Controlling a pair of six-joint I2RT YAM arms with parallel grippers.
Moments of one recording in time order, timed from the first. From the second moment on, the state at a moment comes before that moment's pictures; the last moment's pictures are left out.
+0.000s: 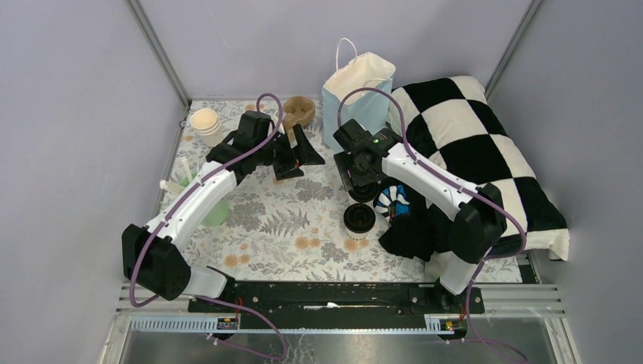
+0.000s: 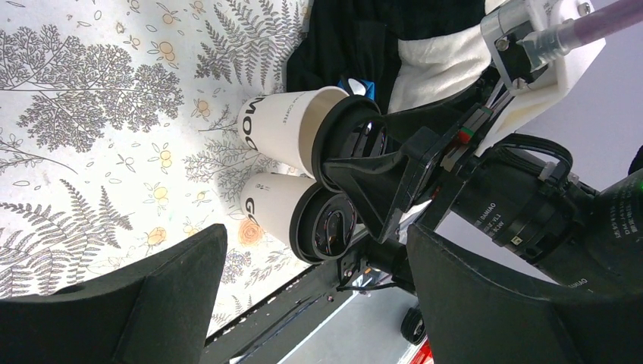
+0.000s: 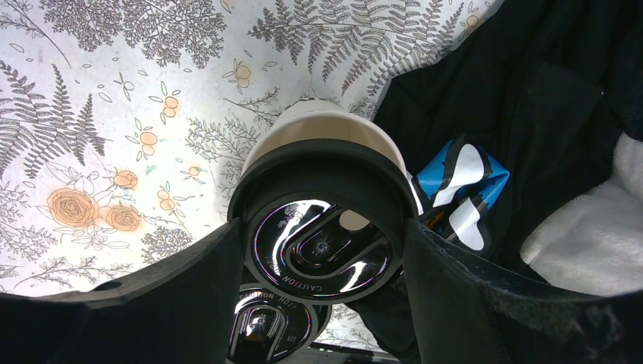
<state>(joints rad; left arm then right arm) -0.43 1.38 1.23 -0.54 0.48 -0.80 0.73 1.74 1.58 -1.04 0.25 0.34</state>
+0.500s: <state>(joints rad) -0.40 1.38 1.21 -0.54 0.50 -0.78 0.73 1.75 1.57 -1.03 0.25 0.34</state>
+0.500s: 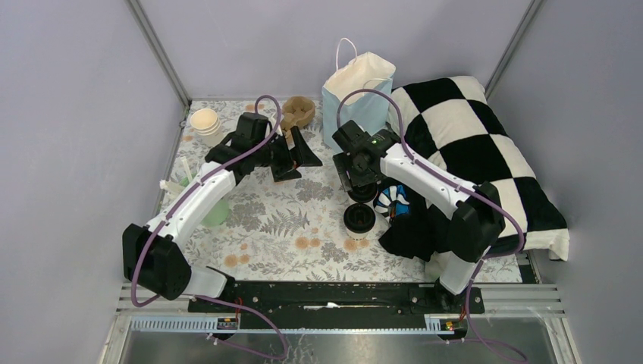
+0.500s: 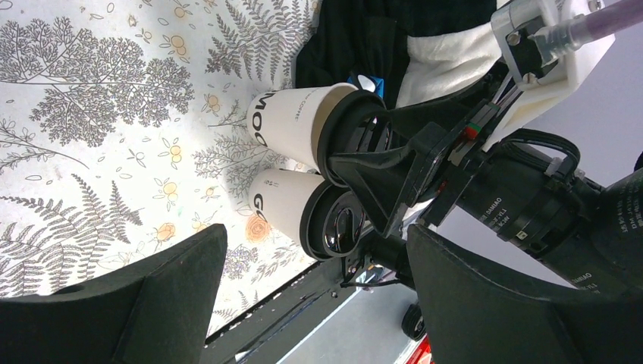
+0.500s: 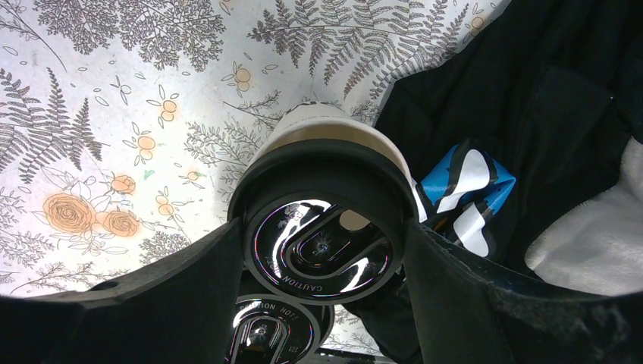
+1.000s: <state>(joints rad) -0.40 1.38 1.20 -0.54 0.52 -0.78 0.73 1.76 1.54 -0.98 0.25 0.34</state>
